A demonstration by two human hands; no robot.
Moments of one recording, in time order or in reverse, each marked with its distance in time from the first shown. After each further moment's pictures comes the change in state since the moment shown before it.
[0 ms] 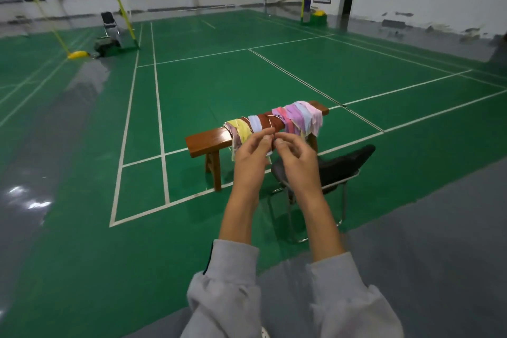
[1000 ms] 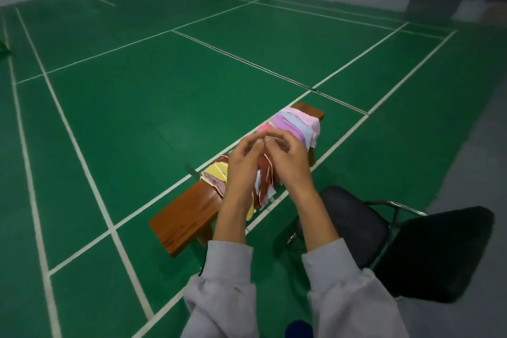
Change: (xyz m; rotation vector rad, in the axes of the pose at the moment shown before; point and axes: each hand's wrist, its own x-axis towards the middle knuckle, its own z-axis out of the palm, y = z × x) left_hand 0.781 -0.104 -0.126 0.014 -0.293 -0.186; right_hand 0.683 0.177 0.304 -0.095 0.328 0.148
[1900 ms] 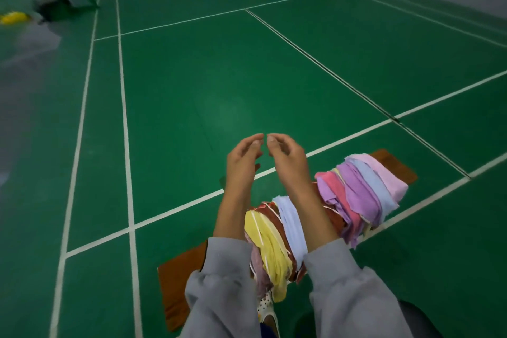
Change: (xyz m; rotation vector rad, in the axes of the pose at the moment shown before) left_hand 0.449 -0.020 -0.145 -0.004 0.371 -0.058; right_hand 0.416 0.073 0.273 -0.051 -0.315 0.026
